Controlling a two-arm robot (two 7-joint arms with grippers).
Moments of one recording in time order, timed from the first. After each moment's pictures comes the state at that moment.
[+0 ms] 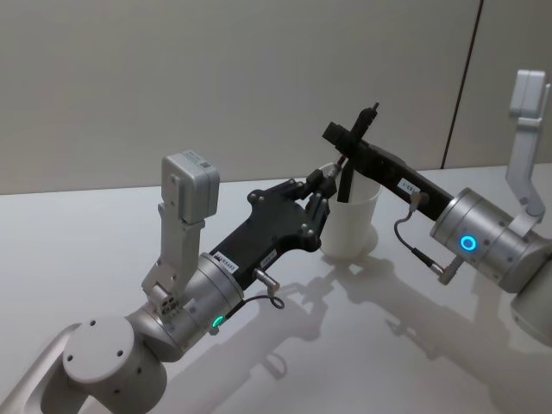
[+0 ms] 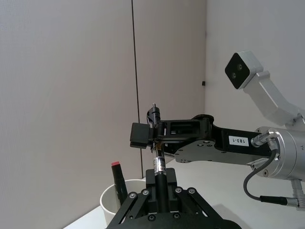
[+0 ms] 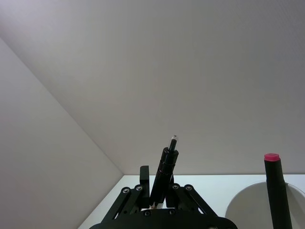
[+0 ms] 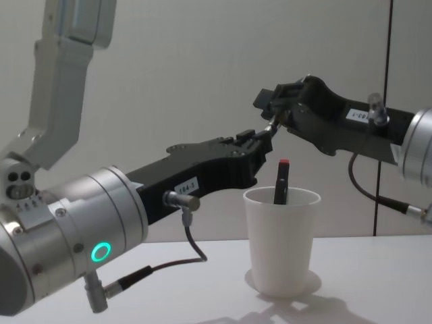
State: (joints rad) left arm -0.15 0.28 0.38 -1.64 -0.41 -0.08 -0.39; right arm 0.28 0.20 -0.28 -1.57 0.95 0.34 0.38
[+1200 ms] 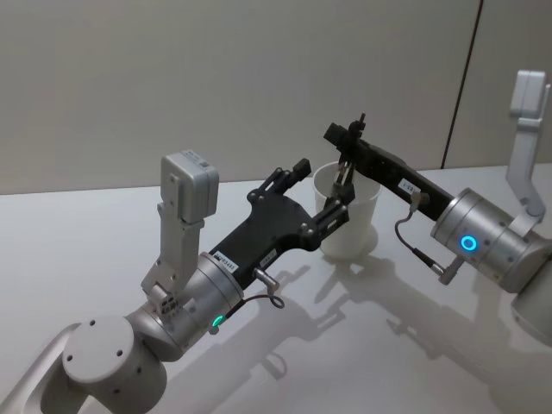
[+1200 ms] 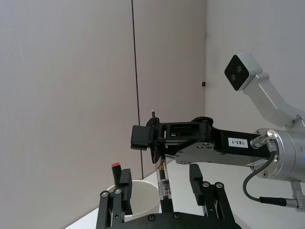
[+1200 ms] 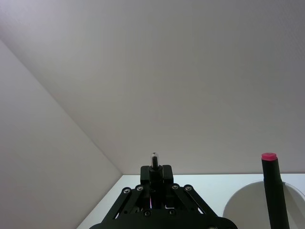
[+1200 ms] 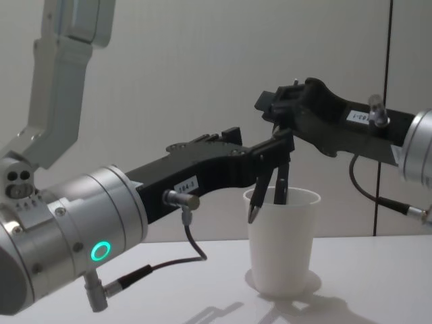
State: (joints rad) left arm -0.15 0.28 0.38 -1.64 -0.41 -0.09 -0.39; right arm 0.28 0.20 -0.28 -1.57 0.95 0.34 0.37
